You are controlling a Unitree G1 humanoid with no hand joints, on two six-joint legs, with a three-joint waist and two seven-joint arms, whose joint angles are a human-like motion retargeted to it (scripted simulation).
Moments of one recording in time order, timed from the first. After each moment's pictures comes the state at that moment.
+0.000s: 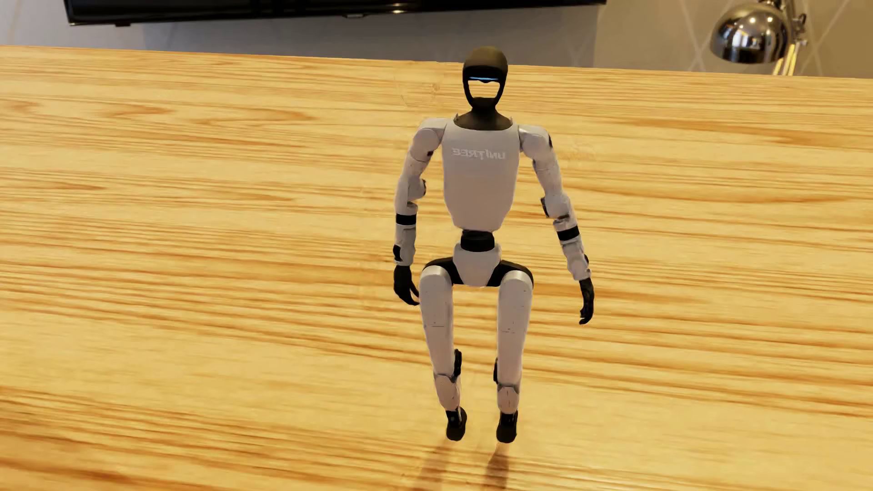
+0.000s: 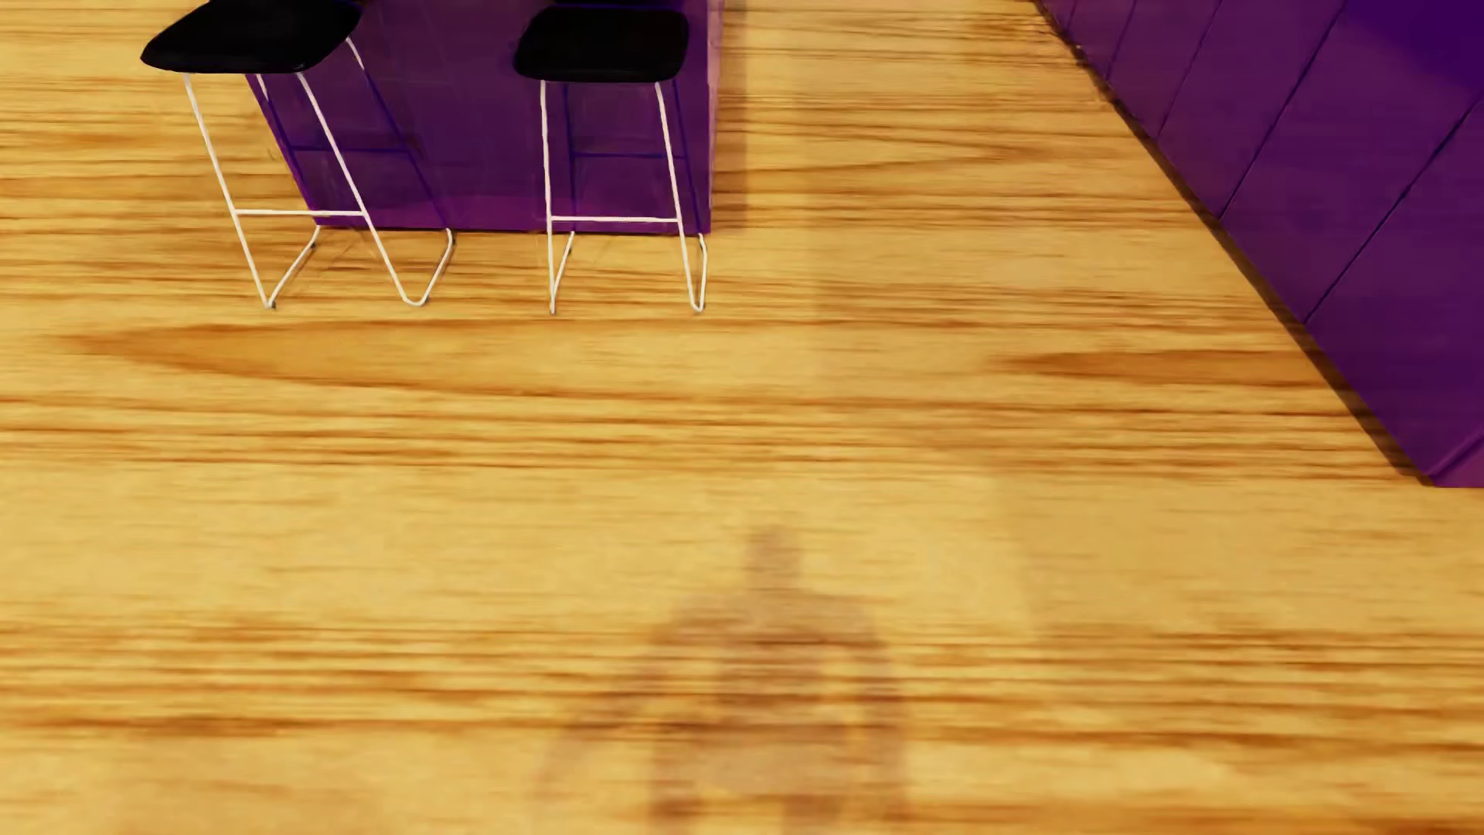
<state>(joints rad) 0.07 0.12 0.02 -0.05 0.07 -0.04 0.00 0.00 0.10 0.46 0.28 0.06 0.18 0.00 -0.02 0.39 -0.36 0.00 0.00 0.00 0.79 1.39 1.08 0.00 0.00 0.00 0.00 0.00 0.00</state>
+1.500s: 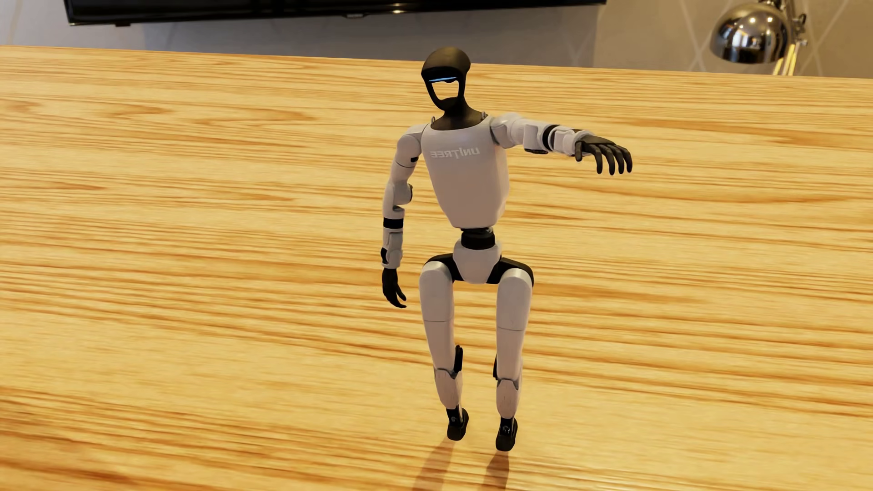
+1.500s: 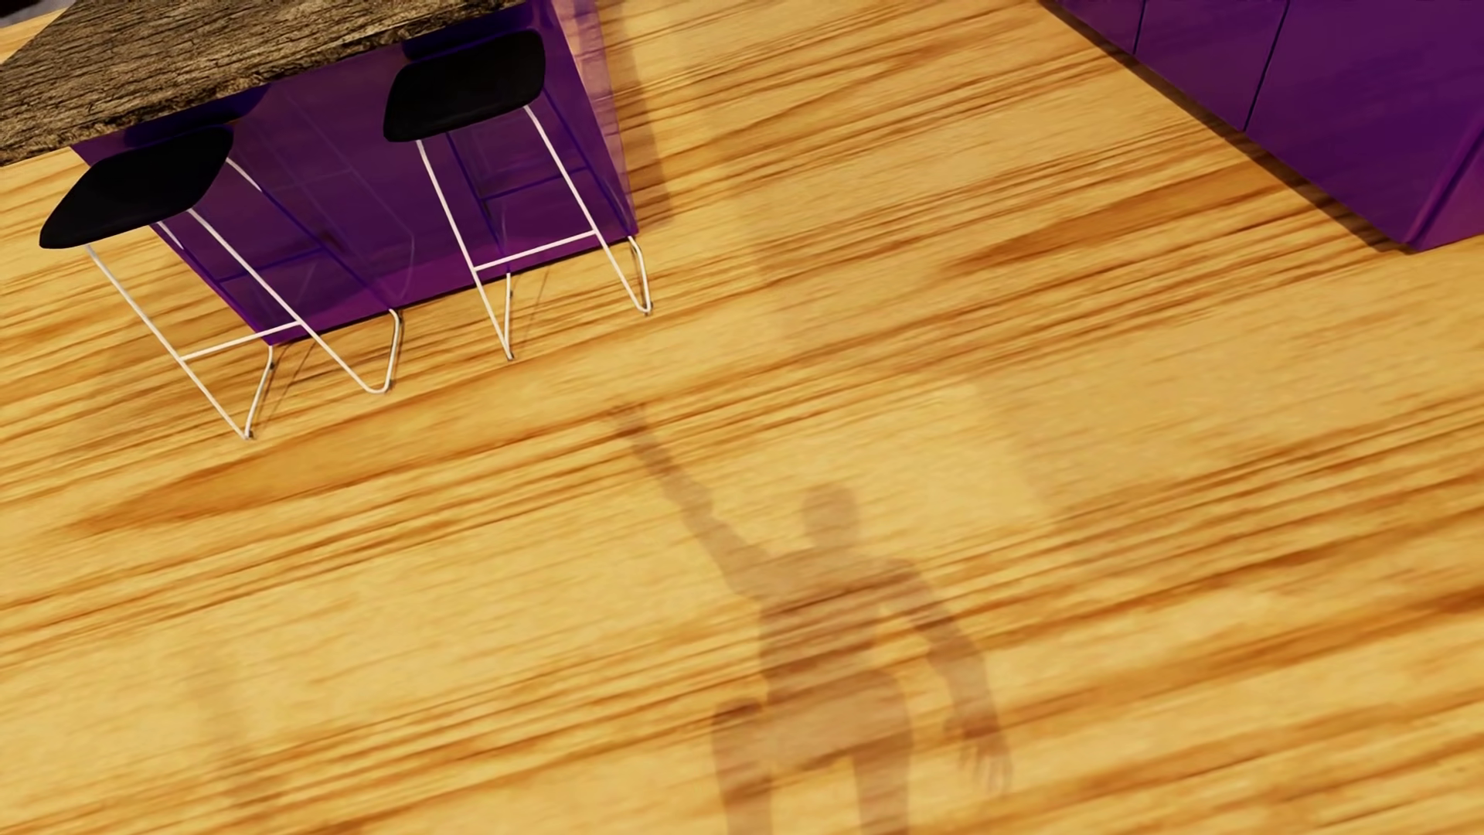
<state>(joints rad) 0.04 0.07 -0.15 -0.05 0.06 0.18 0.00 0.00 0.10 0.26 0.23 -1.45 0.10 0.03 0.02 1.03 -0.59 0.00 0.00 -0.96 0.83 1.51 1.07 0.00 0.00 0.00 0.00 0.00 0.00</state>
